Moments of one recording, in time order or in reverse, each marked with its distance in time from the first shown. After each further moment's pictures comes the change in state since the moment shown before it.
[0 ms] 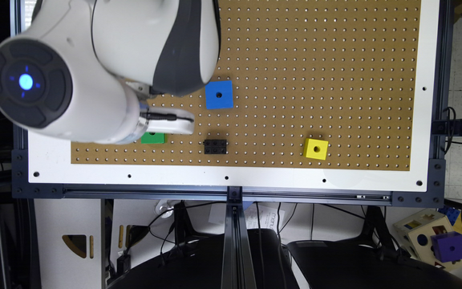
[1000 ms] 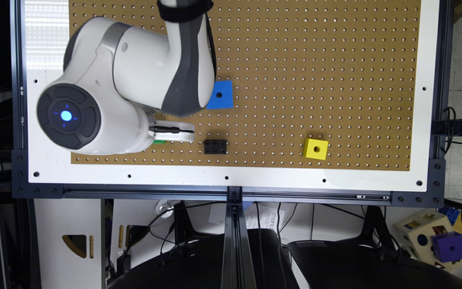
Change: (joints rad) arm -0.005 0.150 0.000 0.029 0.000 0.087 -0.002
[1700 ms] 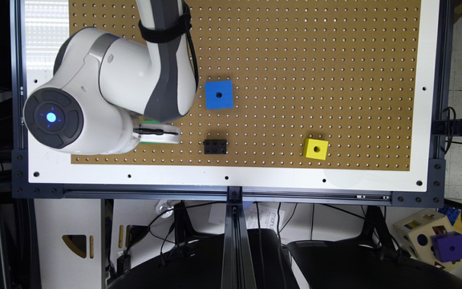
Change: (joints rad) arm -0.044 0.052 -0.004 0.060 -0.001 0.018 -0.054
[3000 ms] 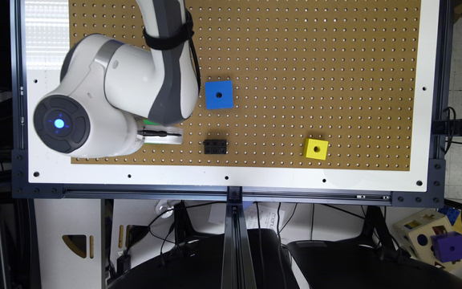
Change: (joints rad) arm 0.001 -0.005 0.005 0.013 0.001 -0.044 -0.001
